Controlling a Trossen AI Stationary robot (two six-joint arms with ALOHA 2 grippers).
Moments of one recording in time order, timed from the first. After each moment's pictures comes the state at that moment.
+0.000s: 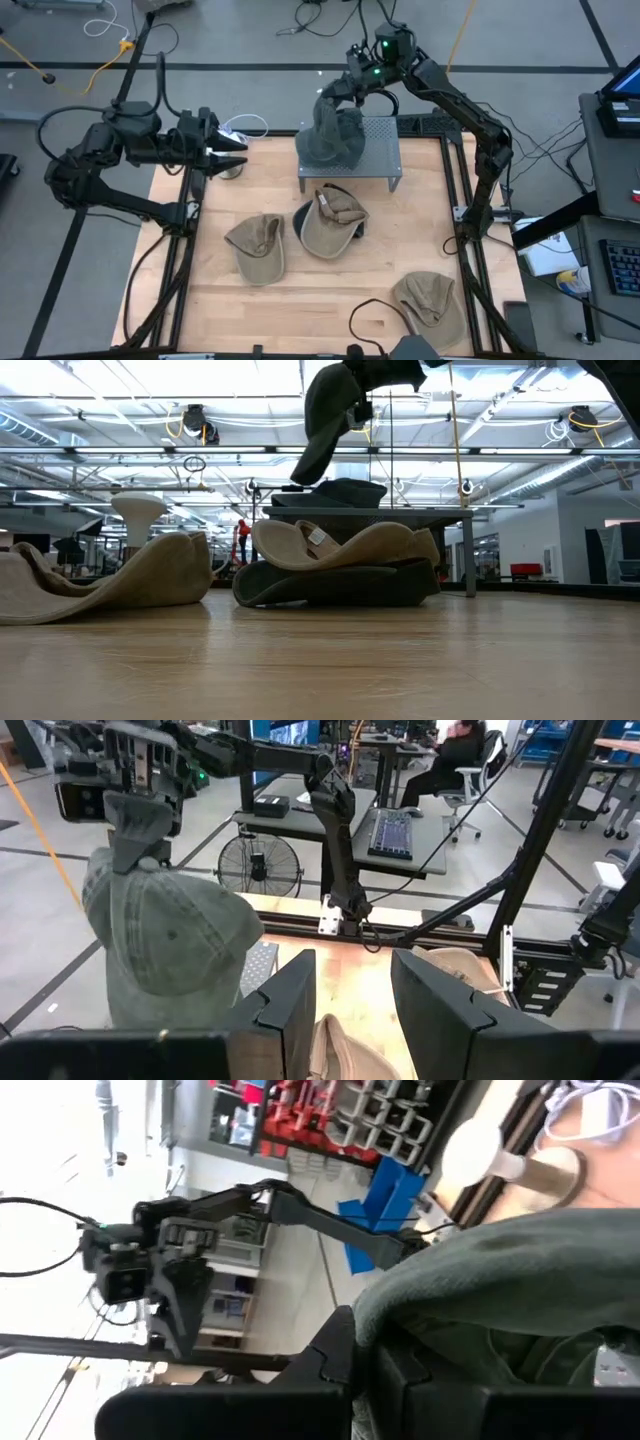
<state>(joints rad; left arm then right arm) 0.07 1.02 1.60 -0.77 0.00 -0.06 -0.72 1.85 2.05 -0.49 -0.97 1.03</state>
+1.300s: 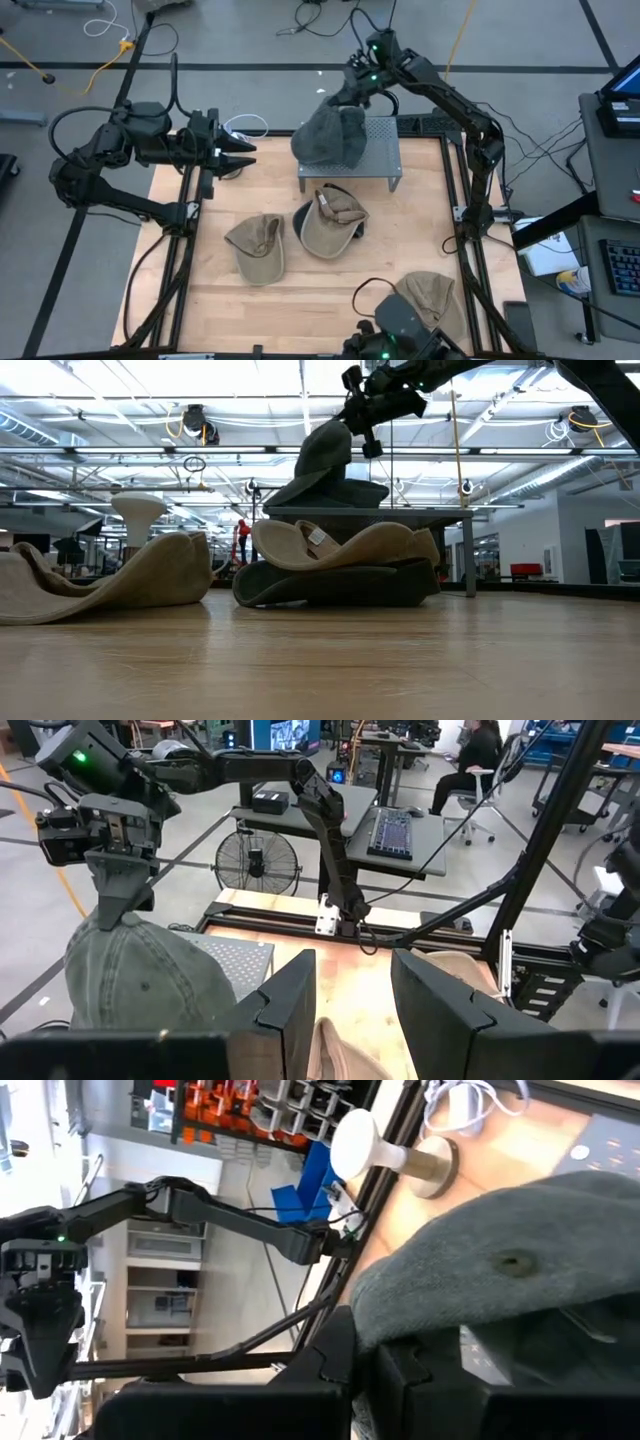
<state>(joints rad) 0.07 1.06 1.60 -0.74 0.00 -0.08 -0.80 1.95 2.05 -0.73 -0.94 0.77</state>
